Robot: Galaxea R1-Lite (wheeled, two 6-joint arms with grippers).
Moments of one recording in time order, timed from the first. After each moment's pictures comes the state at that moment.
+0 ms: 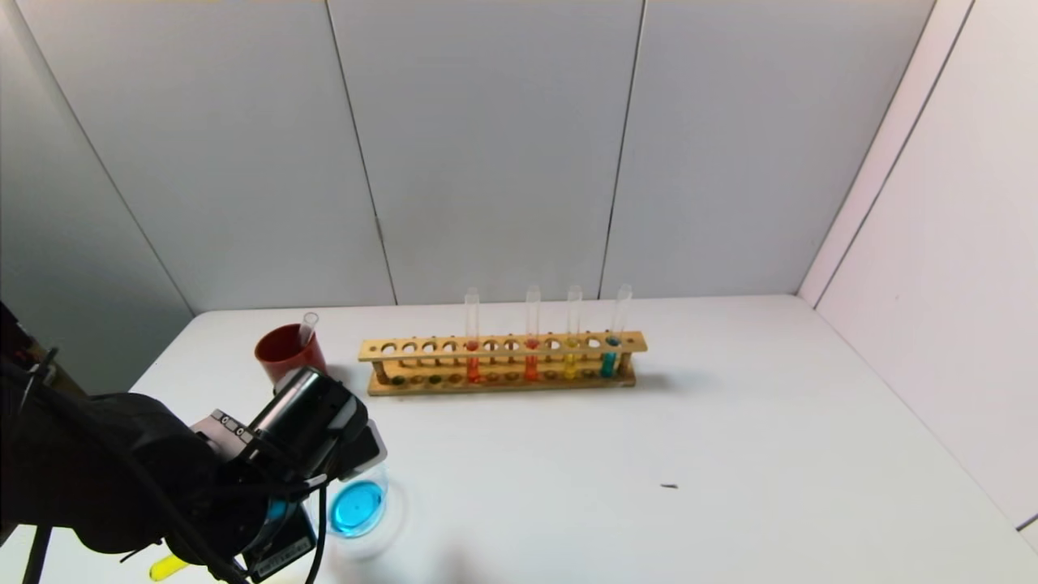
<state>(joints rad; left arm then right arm) -0.54 1.71 -0.68 0.16 0.52 0.47 0.00 0.00 0.00 0.00 -0.01 0.01</state>
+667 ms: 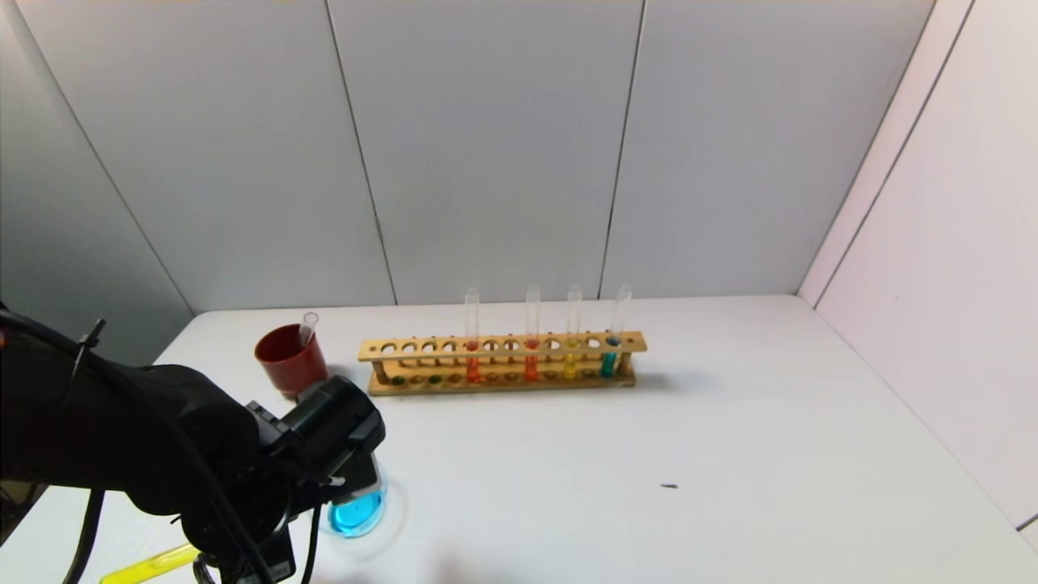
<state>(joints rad) -0.56 1.77 -0.80 0.45 0.56 0.48 0.00 0.00 0.00 0.00 -0.01 0.01</state>
